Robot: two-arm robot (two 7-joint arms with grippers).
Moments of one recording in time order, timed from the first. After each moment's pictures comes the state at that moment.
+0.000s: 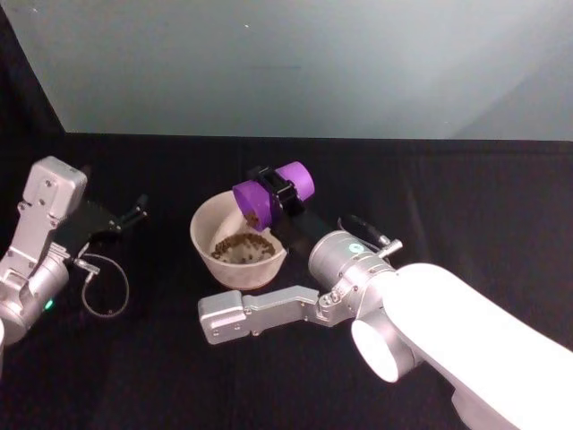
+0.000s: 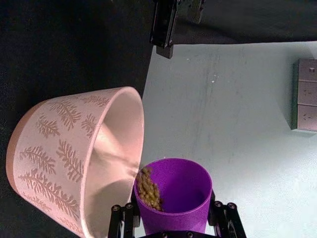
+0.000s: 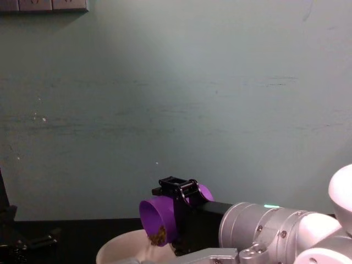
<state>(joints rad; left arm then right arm) -0.20 0.60 0.45 -1.41 -0.25 -0.12 0.03 0.44 0.30 -0.83 -1.50 -1.22 0.19 0.23</state>
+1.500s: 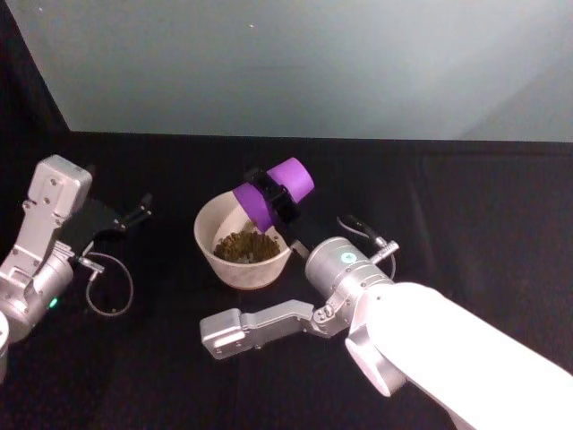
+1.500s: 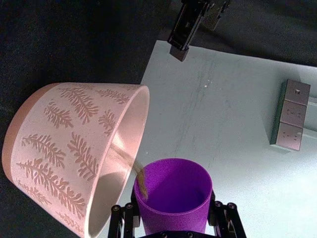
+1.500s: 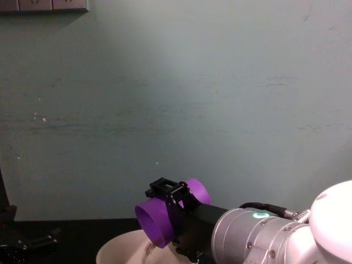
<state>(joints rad) -0.20 0.60 0.45 -1.41 -0.25 -0.12 0.03 0.46 0.31 -0.90 -1.49 -1.37 0.23 0.21</state>
